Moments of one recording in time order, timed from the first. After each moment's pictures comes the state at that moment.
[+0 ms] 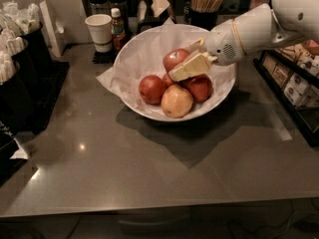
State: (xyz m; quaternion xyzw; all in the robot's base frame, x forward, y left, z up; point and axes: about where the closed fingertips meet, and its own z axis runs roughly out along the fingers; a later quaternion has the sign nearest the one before) arm 0.594 -0.063 0.919 -0.54 0.70 0.29 0.37
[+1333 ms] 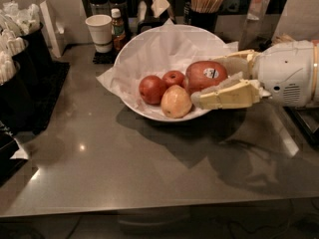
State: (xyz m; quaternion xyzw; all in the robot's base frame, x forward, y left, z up) arm 0.454 -0.099 0.986 -0.47 0.67 0.27 0.51
